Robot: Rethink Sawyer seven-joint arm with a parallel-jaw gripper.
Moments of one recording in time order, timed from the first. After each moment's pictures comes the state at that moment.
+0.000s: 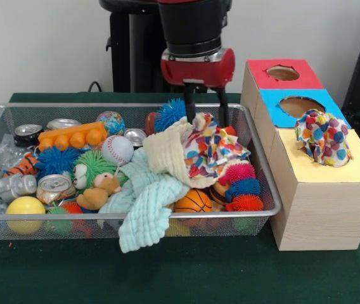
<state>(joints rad) -0.34 -0.73 0.10 1.92 0.38 0.31 1.65</state>
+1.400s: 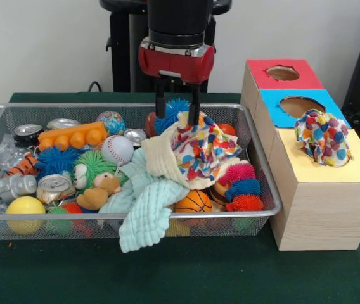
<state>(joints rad) -0.21 -0.71 -0.12 1.81 0.32 0.34 1.66</state>
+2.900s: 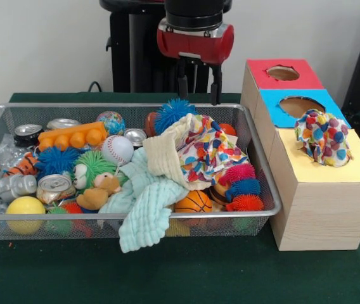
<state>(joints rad) -0.15 -0.73 -0.16 1.78 0.39 0.54 1.66</state>
